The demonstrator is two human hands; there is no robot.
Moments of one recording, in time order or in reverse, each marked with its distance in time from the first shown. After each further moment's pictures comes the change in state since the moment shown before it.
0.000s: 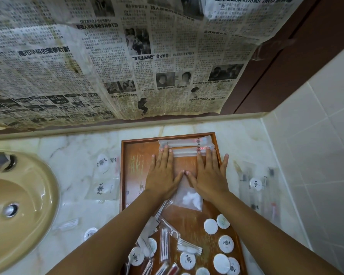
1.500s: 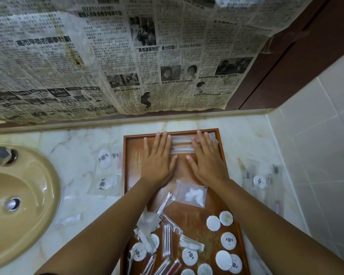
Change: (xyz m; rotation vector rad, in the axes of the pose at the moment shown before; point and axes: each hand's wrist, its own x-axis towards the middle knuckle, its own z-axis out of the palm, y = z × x) left_hand 0.018 -0.026 -0.011 0.122 0.287 0.065; right_hand 0.029 -0.001 -0.008 0.322 0.205 -0.188
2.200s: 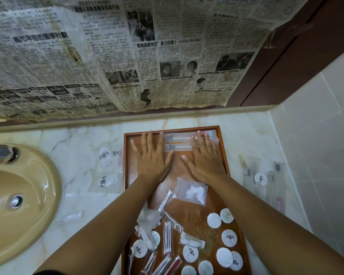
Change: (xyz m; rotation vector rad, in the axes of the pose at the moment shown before) left_hand -0.002 -0.005 -0.005 0.085 -0.055 -0.248; right_hand 0.007 -0.001 0.016 -0.096 -0.243 0.101
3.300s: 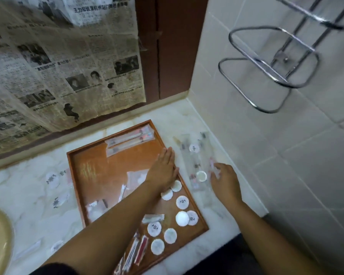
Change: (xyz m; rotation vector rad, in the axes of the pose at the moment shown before) left_hand -0.077 0.172 -0.010 -0.076 -0.403 0.667; right_hand -0.260 0.107 -0.007 0.593 0.408 0.739
